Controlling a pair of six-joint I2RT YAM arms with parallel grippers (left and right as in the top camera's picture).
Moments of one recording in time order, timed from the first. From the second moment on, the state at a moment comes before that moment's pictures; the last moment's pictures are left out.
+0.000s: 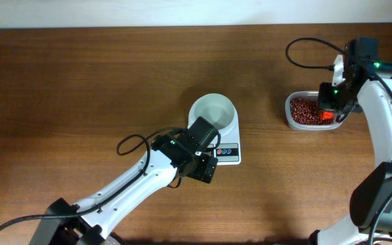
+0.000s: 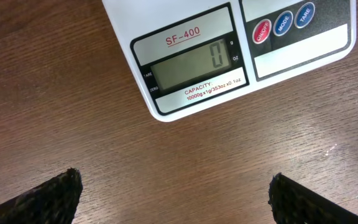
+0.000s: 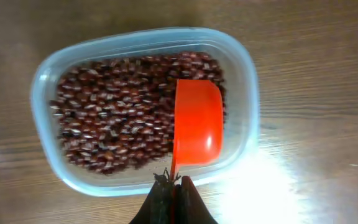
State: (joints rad) left arm -0.71 1.52 1.01 -0.83 -0.06 -0.35; right arm -0.15 1.79 1.54 -1.08 0.05 0.00
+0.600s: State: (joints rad) left arm -0.71 1.52 1.01 -0.83 -0.06 -0.35; right arm -0.36 1.96 1.56 -1.02 -0.37 -0.07
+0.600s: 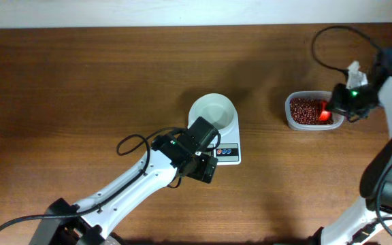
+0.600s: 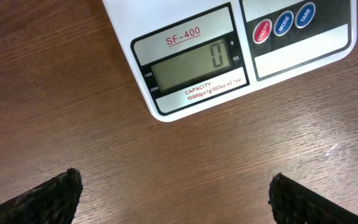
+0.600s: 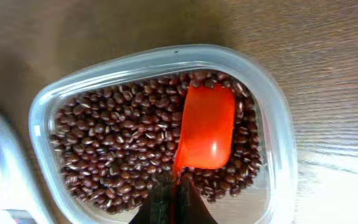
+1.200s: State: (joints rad) left arm -0.71 1.52 1.01 -0.83 -0.06 -0.35; right arm -0.53 1.98 1.42 -0.96 -0.79 -0.16
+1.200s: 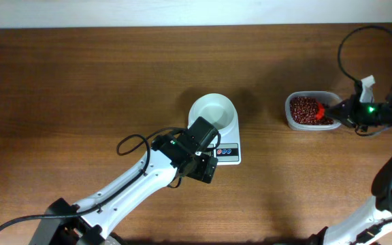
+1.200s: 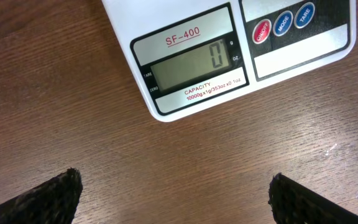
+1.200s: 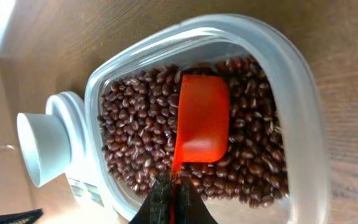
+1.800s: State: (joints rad) left arm -0.71 1.52 1.01 -0.83 -0.06 -0.35; right arm -0.67 1.98 1.41 -1.04 -0.98 -0.17
